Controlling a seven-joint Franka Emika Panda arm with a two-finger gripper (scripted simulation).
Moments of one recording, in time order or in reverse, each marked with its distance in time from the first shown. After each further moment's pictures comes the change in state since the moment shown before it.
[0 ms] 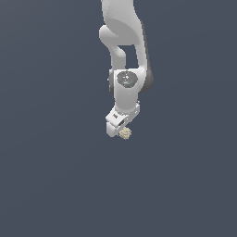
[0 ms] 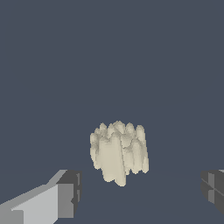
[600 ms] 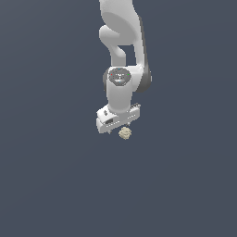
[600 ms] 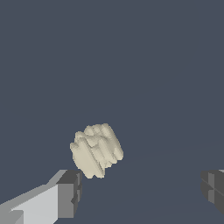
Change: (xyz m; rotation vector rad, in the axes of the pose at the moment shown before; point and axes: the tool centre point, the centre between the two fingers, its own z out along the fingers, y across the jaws) arm -0.008 0.029 -0.021 0.006 -0.011 0.356
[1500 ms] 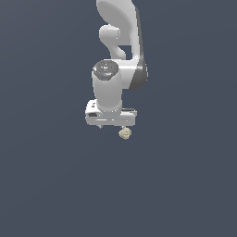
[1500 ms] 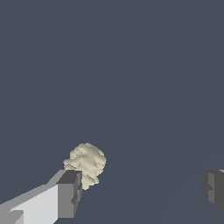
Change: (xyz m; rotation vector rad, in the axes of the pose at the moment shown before) arm 0.002 0.038 -0.035 0.016 -0.010 0.511
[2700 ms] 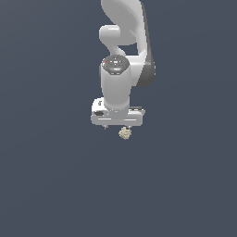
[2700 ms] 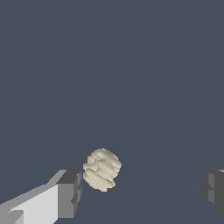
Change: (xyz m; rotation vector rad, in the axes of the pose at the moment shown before) arm 0.011 -0.026 -0.017 -0.001 0.026 0.001
